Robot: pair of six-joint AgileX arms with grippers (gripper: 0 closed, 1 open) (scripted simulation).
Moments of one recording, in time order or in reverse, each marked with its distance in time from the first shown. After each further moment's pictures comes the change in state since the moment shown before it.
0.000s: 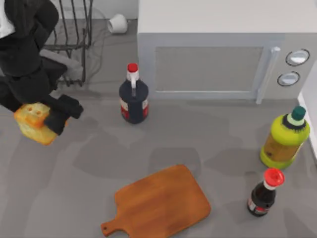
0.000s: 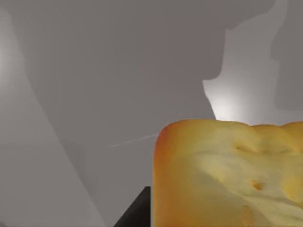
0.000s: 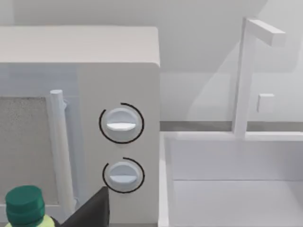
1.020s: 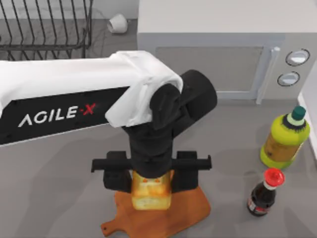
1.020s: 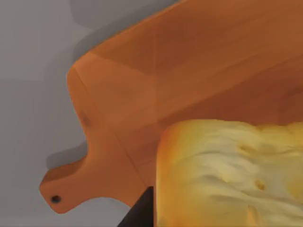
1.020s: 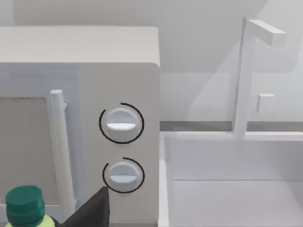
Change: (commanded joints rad) left arm -0.655 -0.030 -0.105 0.099 -0.001 -1.132; right arm 0.000 0.000 0.000 0.000 0.000 0.000
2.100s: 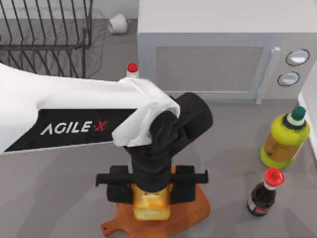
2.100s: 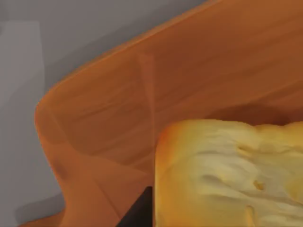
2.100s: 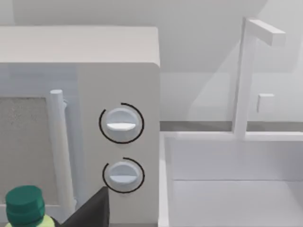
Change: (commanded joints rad) left arm 0.002 0.059 -0.112 0.171 0.000 0.002; right arm 0.000 0.000 0.000 0.000 0.000 0.000
